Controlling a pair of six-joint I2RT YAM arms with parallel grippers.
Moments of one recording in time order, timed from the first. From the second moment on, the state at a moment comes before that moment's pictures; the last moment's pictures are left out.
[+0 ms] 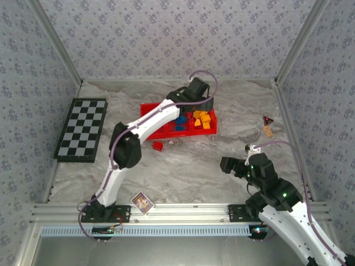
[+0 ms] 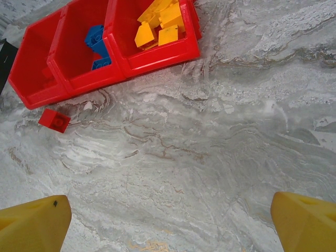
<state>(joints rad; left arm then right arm) -0.81 2.18 2.10 -0.69 -0.26 -0.49 0.57 0.33 0.53 -0.82 0.11 0.61</state>
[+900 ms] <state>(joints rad) -0.84 1.29 0.95 -0.72 -0.36 -0.51 0.57 0.36 0.53 -0.82 0.11 0.61</state>
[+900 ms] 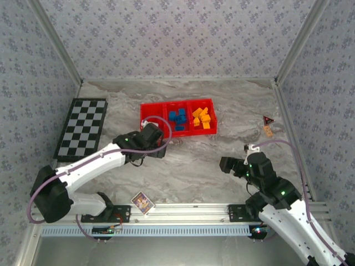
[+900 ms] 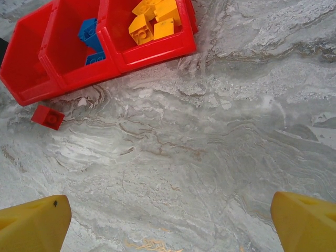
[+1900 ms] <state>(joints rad) -0.69 1.79 1.08 -0.55 -0.17 -0.38 0.57 0.39 0.53 -0.82 0.09 0.61</state>
